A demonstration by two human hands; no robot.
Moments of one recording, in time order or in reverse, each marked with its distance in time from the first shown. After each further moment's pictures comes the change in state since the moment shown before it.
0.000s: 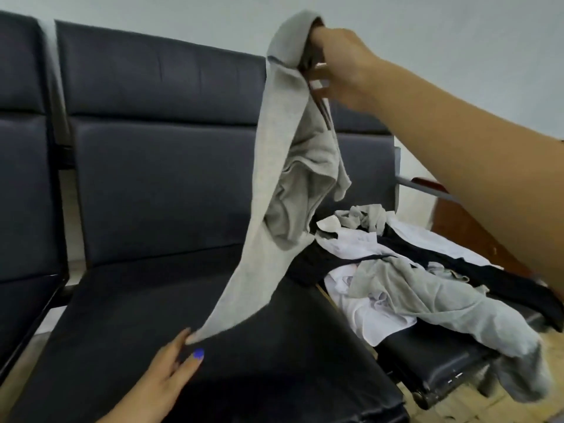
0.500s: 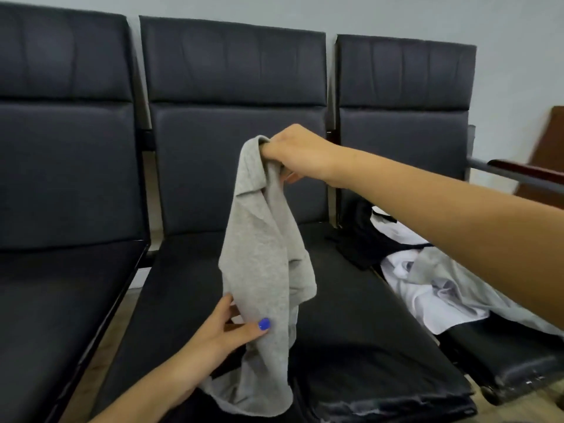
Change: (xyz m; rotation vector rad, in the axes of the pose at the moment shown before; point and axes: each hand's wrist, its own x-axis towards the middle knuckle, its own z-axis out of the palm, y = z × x) left_hand -0.061 0.072 -0.020 -0.333 0.005 -0.037; right_hand -0.079 0.042 0.118 -0.355 -0.535 0.070
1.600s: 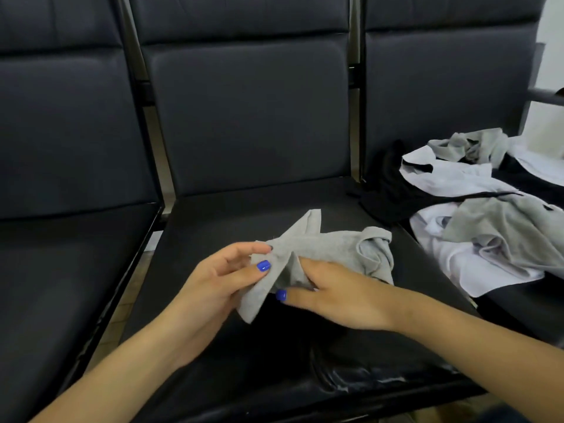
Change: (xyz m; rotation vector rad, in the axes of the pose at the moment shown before) left_hand -0.009 0.028 0.003 -0.204 0.131 -0.018; right_hand -0.109 0.115 0.106 0.143 -0.422 -0.023
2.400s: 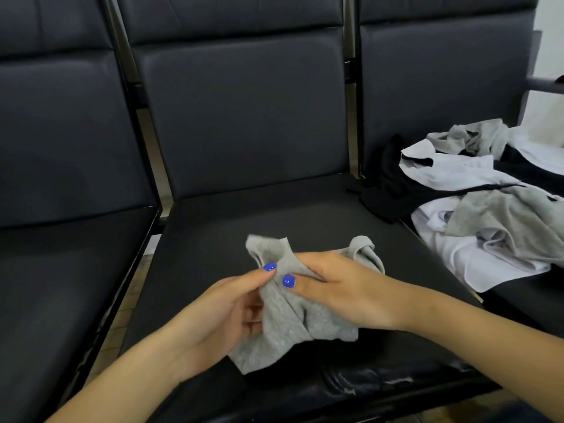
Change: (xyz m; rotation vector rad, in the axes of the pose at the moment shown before) left_hand 0.004 -0.002 0.003 -0.069 -0.145 -0.344; right_hand 0.001 -0.001 -0.001 0.132 0.097 -0.016
